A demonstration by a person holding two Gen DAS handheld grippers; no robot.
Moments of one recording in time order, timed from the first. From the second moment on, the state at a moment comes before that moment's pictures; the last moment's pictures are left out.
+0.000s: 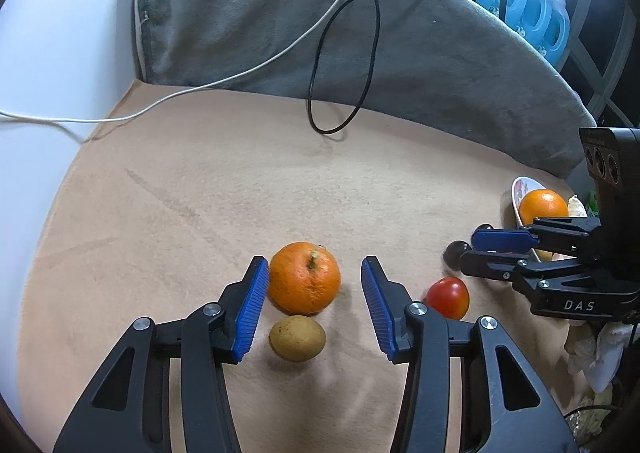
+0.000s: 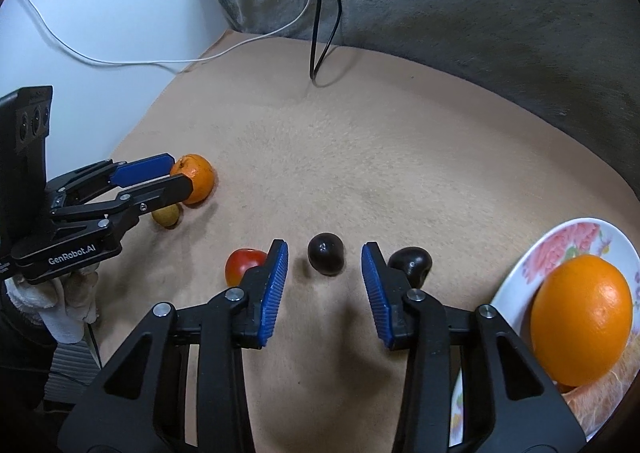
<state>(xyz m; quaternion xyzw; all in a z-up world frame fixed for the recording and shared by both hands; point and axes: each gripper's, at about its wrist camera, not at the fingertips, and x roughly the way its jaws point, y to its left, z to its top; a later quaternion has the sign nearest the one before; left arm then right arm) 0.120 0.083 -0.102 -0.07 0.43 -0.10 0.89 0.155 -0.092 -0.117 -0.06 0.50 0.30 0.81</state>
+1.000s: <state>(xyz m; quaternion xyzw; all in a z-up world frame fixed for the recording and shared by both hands) 0.118 0.084 -0.100 -0.08 0.43 -0.09 0.89 0.145 -0.086 -0.116 -0.09 0.48 0.29 0.82</state>
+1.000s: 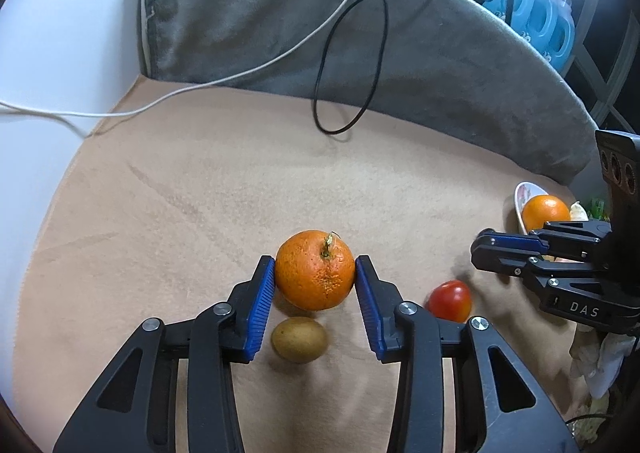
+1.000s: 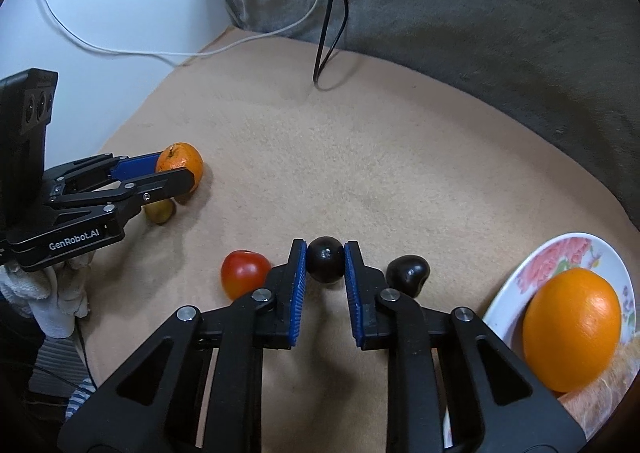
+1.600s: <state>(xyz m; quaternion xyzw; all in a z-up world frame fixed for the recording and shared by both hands) 0.108 0.028 -0.064 -0.06 0.40 -0.13 0.90 0.116 -0.145 -0.073 -0.04 0.44 0.29 0.85</state>
